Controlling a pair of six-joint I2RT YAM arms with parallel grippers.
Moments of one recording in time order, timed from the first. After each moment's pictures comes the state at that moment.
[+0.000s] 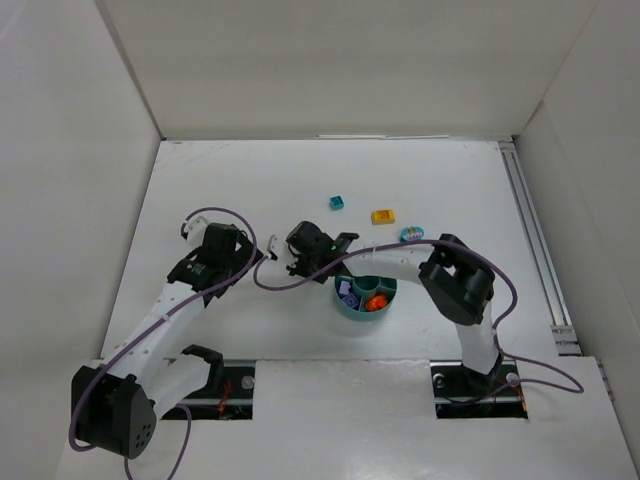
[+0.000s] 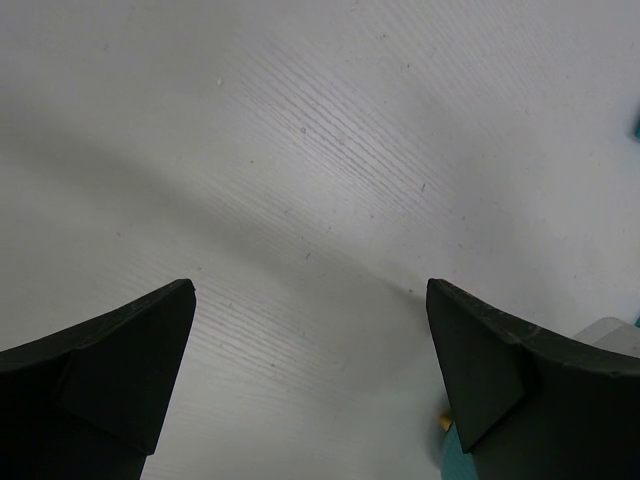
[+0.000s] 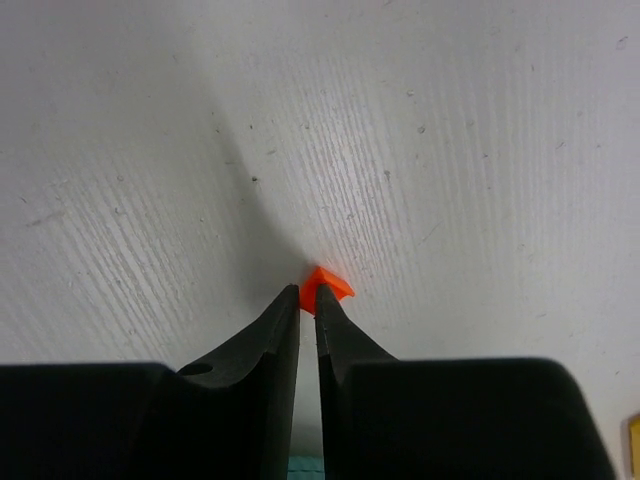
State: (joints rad) left arm -0.32 0.97 0.66 -0.61 -0.26 -0.99; right arm 0.99 2.01 1.40 -0.39 0.07 -0.37
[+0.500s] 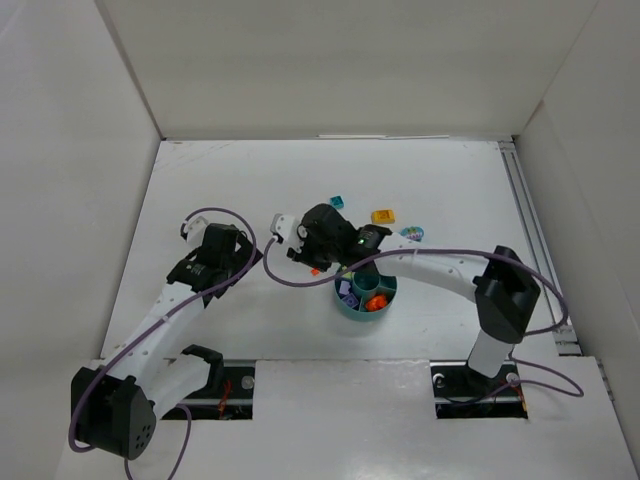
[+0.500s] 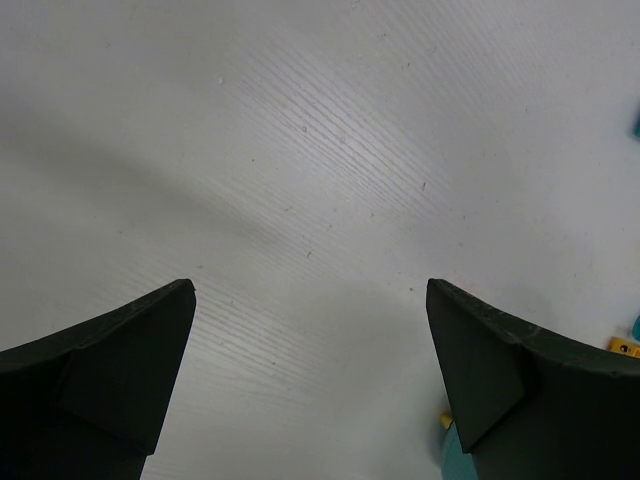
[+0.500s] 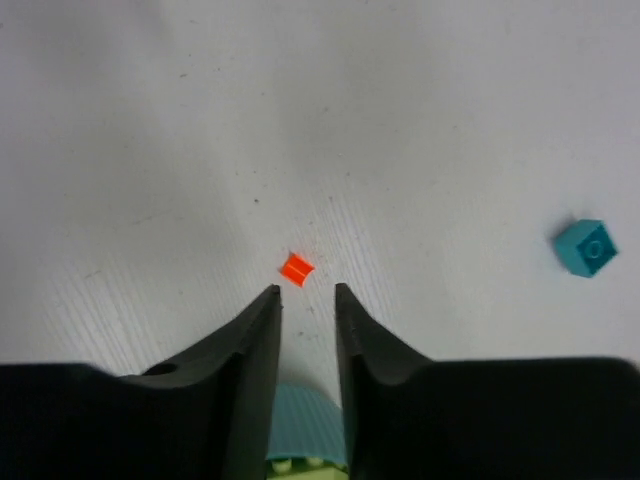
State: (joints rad) left arm -0.32 0.96 0.66 -0.62 -0.26 -0.99; right arm 0.98 1.73 1.34 -0.35 0.00 -0.37
